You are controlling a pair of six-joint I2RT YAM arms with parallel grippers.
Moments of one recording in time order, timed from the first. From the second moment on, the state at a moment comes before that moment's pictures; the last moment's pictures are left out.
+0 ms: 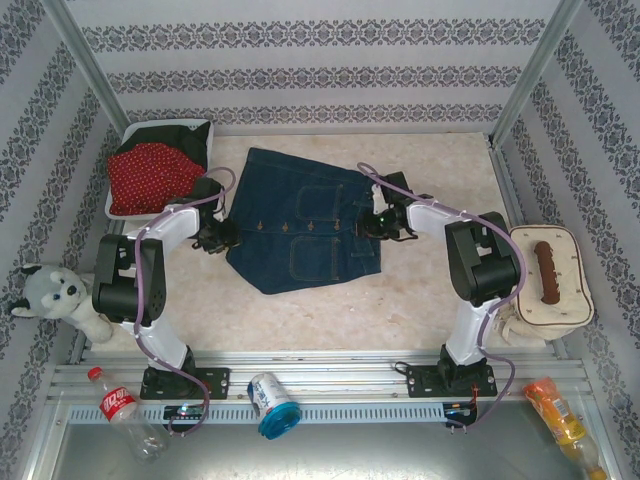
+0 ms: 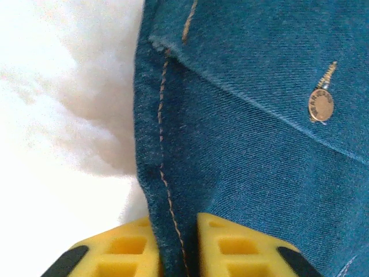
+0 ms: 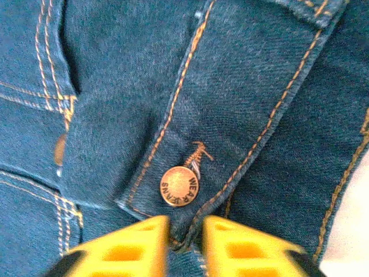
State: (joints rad) left arm -0.07 1.73 1.11 -0.66 0.21 -0.51; right arm 0.27 1.89 1.17 -0.40 -0.35 0.31
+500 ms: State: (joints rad) left arm -0.07 1.40 1.35 -0.84 0.21 -0.47; right arm 0.19 1.33 1.08 -0.43 -0.32 0.35
